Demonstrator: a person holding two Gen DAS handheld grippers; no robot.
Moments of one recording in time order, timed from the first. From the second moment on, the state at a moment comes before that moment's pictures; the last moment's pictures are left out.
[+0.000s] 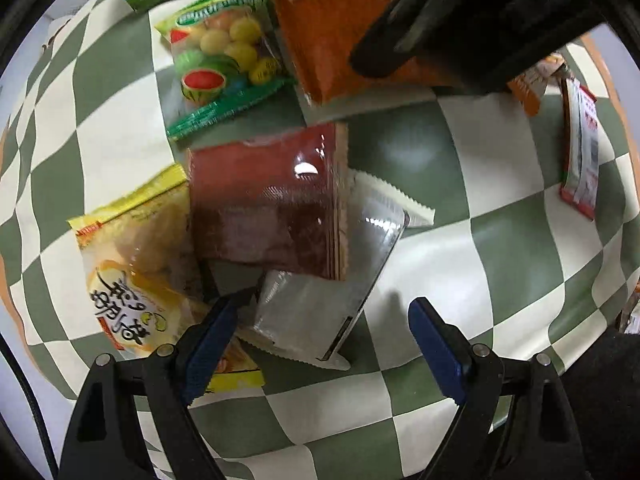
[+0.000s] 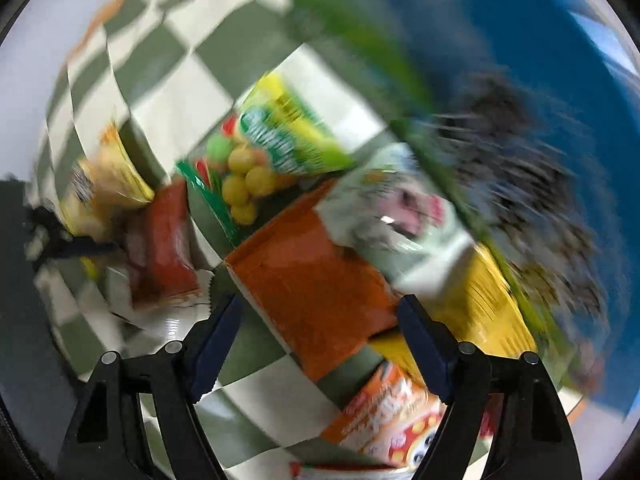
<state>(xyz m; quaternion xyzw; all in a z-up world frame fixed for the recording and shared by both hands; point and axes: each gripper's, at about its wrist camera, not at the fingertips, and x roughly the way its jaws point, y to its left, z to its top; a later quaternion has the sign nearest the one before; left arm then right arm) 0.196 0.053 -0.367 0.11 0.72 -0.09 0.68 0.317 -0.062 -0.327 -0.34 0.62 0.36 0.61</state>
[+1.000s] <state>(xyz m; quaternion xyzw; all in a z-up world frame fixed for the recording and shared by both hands) 0.241 -0.048 -0.336 0.14 0.70 -0.21 0.67 0.249 -0.274 -0.353 0.07 0.76 0.17 0.62</state>
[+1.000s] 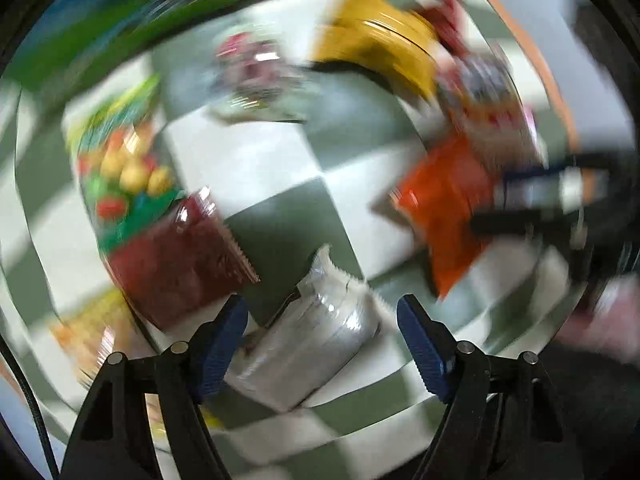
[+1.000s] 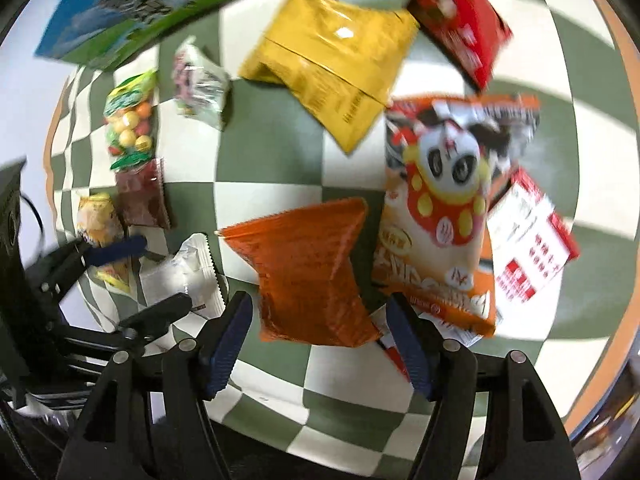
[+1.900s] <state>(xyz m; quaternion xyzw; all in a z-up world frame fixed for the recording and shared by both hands) 0.258 -0.054 -0.389 0.01 0.77 -0.07 0.63 0.253 -0.237 -0.373 0.11 0.77 0.17 0.60</state>
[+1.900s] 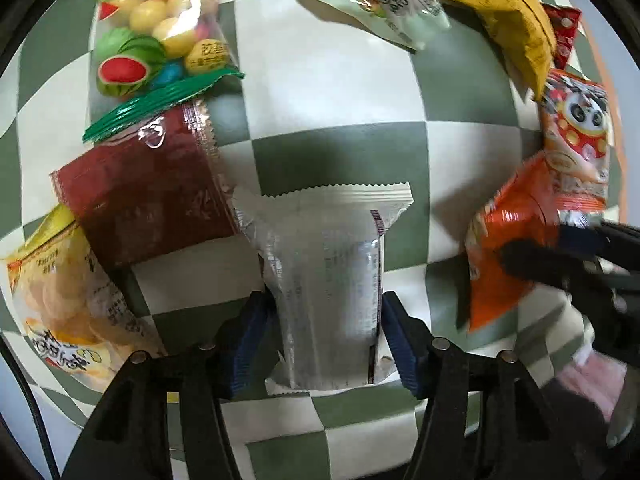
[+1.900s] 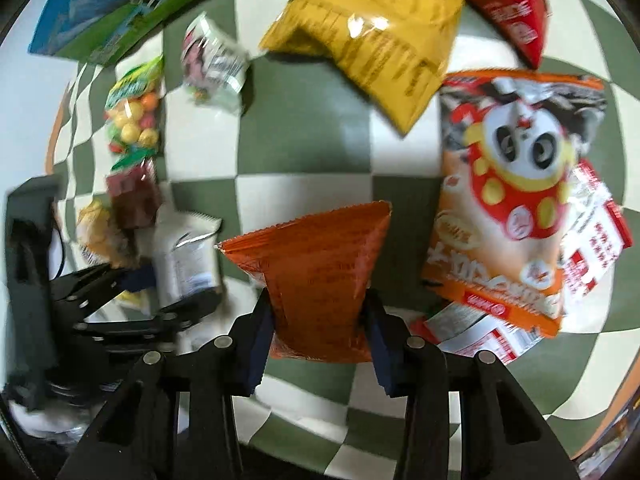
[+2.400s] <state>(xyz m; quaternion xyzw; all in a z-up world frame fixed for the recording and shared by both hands) 0.239 -0.011 -0.391 -0.09 0.75 0.01 0.66 0.246 -0.226 -0.385 0.09 0.77 0.12 0.63</state>
